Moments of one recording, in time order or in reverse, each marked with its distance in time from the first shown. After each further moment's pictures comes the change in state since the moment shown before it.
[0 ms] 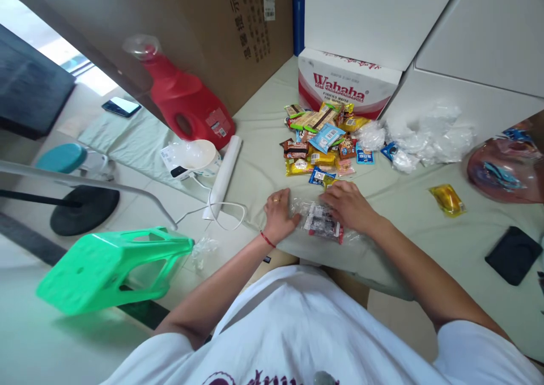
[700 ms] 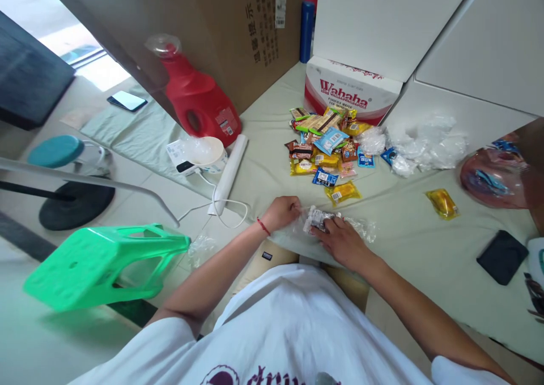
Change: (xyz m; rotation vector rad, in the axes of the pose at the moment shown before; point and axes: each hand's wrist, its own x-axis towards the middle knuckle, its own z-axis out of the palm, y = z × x) left_hand 0.017 -0.002 -0.026 -0.406 -0.384 0.065; right_hand -0.049 -0.074 0.049 -0.050 -0.084 0.017
